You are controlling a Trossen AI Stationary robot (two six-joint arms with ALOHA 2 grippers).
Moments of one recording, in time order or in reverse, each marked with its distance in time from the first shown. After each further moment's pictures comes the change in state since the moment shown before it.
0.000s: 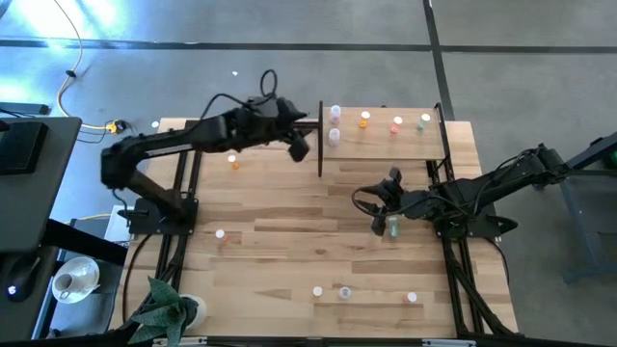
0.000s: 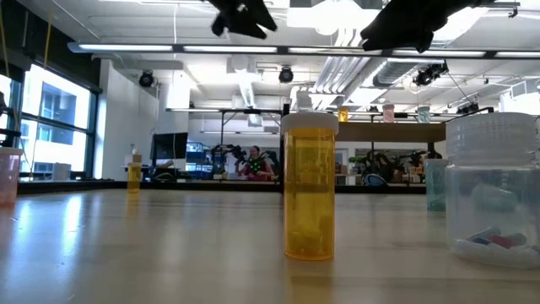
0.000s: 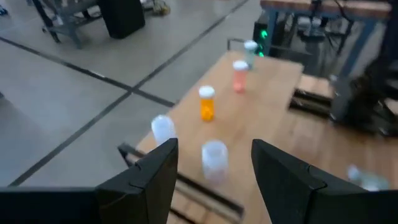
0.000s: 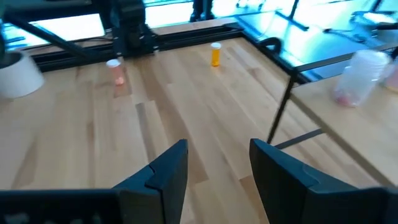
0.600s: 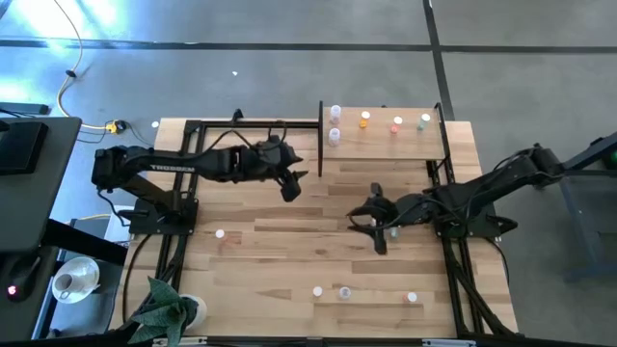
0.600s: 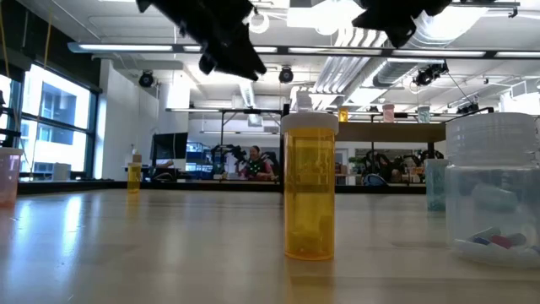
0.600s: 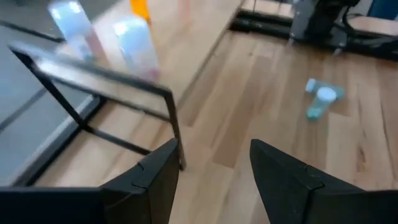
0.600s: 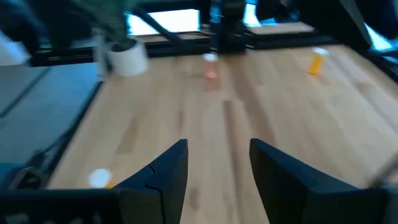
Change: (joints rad) left arm -0.153 -0.049 -0.395 0.191 0.025 -0.092; right arm 0.014 0.090 0.000 0.190 -0.343 -0.122
